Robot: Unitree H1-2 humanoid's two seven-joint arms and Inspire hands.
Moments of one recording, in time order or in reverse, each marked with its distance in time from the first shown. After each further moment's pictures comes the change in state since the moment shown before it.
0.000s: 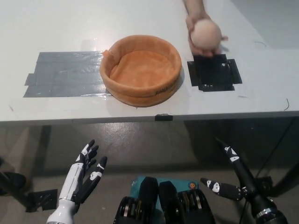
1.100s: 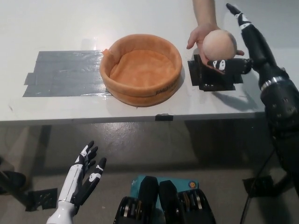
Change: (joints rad) left_arm 0.006 -0.003 0.002 -0.015 0.000 -0.003 0.000; right_arm -0.650 -0.080 -0.028 0.017 -0.204 0.423 0.040
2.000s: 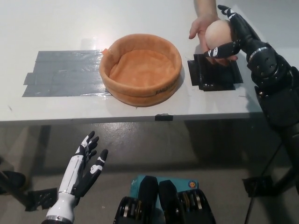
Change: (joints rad) left_arm -0.038 0.000 0.000 -0.021 0.001 0.010 0.000; right_arm -0.240 0.014 0.024 0.434 0.021 0.035 0.037
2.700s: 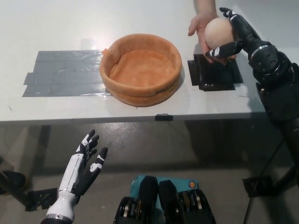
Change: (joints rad) left_arm -0.007 0.000 0.000 0.000 -0.002 0.001 0.000; right_arm -0.047 -0.004 -0.006 0.136 0.022 -0.005 0.003
